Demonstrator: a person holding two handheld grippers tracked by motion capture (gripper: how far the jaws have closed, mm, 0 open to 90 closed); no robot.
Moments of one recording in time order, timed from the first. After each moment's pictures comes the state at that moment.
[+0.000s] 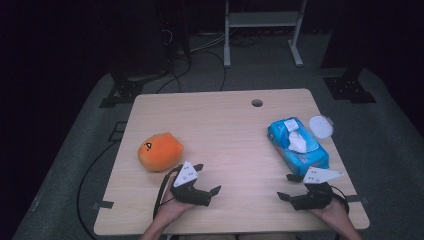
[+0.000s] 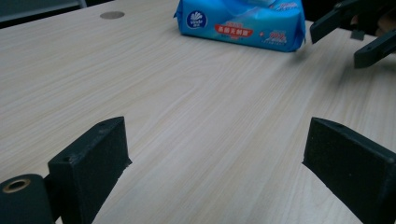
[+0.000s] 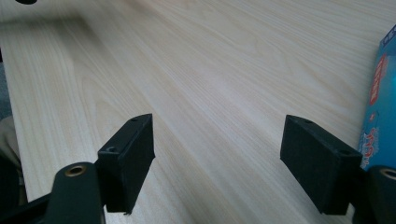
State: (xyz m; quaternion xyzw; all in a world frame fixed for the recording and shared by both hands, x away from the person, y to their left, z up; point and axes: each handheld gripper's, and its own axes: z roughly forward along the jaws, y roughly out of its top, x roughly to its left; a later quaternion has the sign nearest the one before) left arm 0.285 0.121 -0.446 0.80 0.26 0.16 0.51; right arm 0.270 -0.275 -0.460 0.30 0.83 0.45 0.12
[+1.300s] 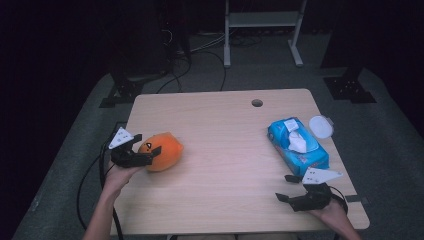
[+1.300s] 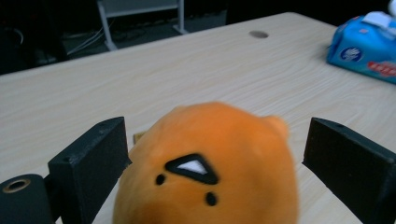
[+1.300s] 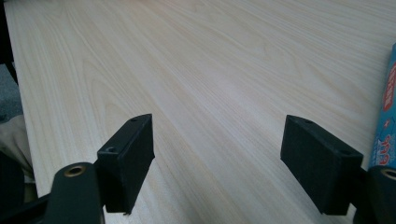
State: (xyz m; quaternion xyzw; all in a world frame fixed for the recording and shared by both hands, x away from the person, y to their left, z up) left arm 0.361 0.282 -0.406 0.75 0.40 0.23 0.48; right arm 0.269 -0.272 -0.459 0.29 0.83 0.46 0.12
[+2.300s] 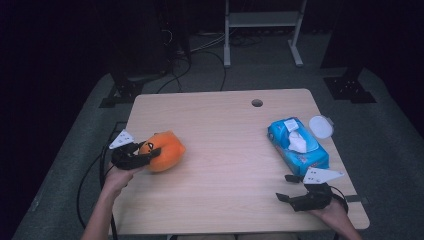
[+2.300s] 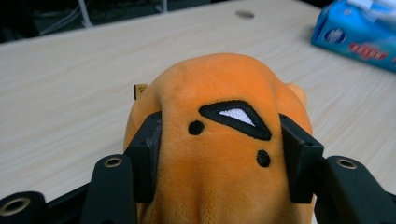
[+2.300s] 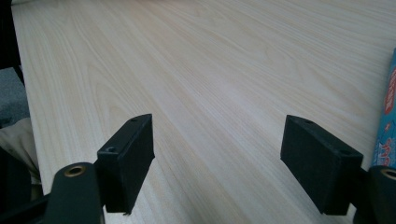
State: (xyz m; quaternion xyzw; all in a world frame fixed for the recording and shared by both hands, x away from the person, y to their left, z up) left arm 0.355 0.283 -0.405 0.76 0.39 0.19 0.48; right arm 0.268 -0.273 -0.457 0.29 0.83 0.47 0.11
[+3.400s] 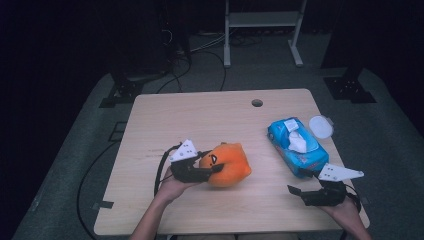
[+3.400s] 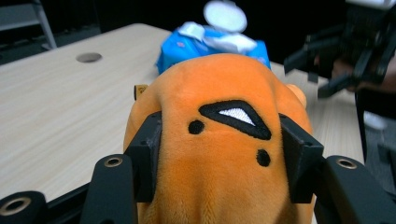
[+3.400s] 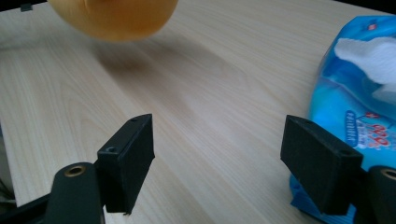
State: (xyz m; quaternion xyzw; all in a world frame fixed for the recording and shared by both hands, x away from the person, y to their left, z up) left arm 0.320 0.113 -0.403 0.80 0.22 0.10 0.55; right arm 0.266 -0.303 -0.444 0.31 0.80 0.48 0.16
